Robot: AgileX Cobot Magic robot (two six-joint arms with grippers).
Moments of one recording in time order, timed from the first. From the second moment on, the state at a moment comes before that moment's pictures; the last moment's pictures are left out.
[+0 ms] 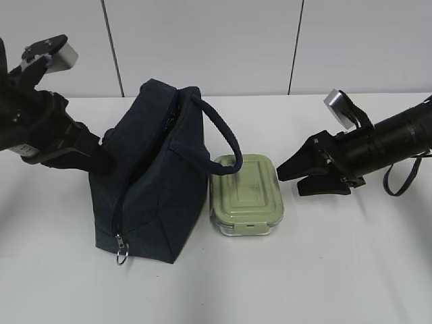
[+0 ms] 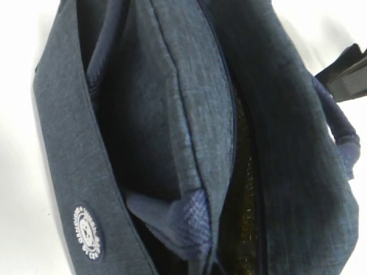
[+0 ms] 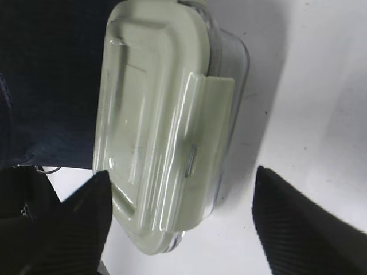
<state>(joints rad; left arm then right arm) -0.21 1.52 -0.98 -0.72 0.80 0.75 -0.07 2.08 -1.20 1.19 1.08 -1.04</state>
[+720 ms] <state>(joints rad) -0.21 1.52 -0.98 -0.72 0.80 0.75 -0.06 2.14 -1.20 1.31 1.09 -1.16</state>
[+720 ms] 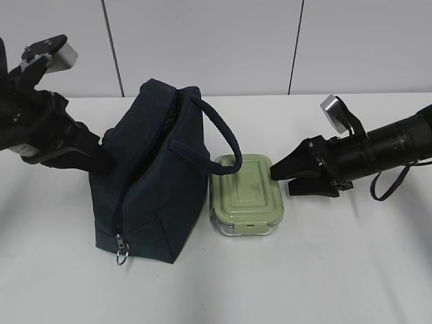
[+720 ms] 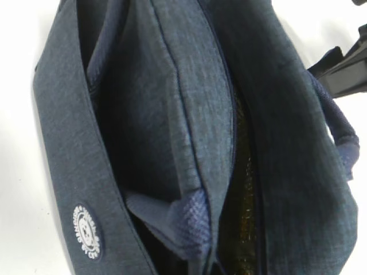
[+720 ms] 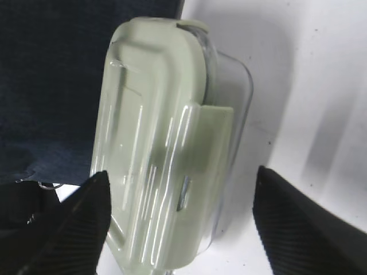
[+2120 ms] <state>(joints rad) -0.21 1.52 -0.98 -0.71 0.80 0.75 -0.07 2.07 -1.22 1.18 1.08 -1.02</state>
